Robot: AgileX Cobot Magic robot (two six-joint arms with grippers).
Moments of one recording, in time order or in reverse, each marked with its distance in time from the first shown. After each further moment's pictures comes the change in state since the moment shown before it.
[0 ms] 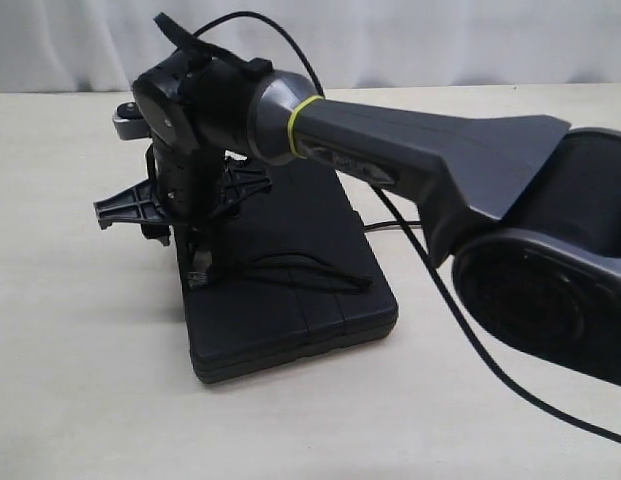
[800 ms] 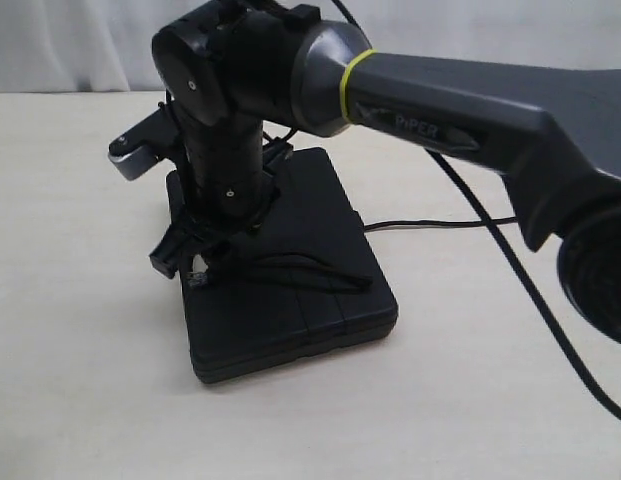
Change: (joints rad) left arm 0.000 0.000 0.000 0.000 0.004 0.000; right arm 0.000 -0.167 0.158 0.022 0.191 -0.576
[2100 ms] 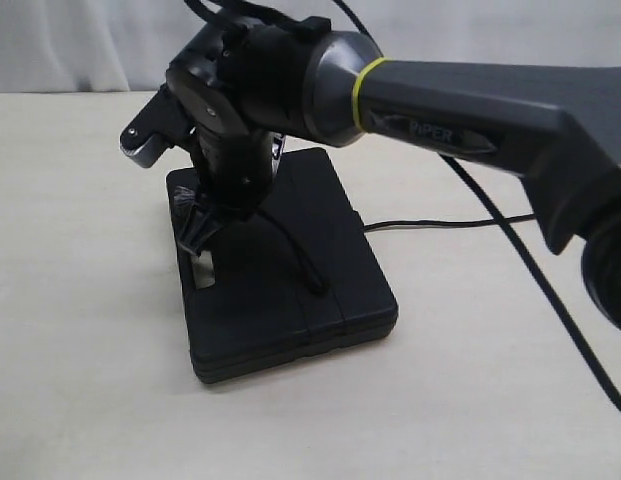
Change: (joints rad) left arm 0.000 0.000 0.000 0.000 0.000 0.000; right arm 0.000 -0.028 0.083 -0.235 -0.200 0.005
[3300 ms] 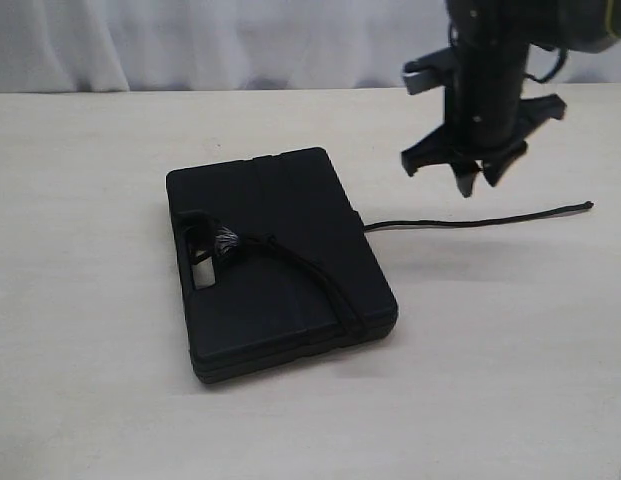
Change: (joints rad) left arm 0.000 0.000 0.000 0.000 0.000 0.000; right arm -0.508 -0.152 0.220 0.034 0.196 0.240
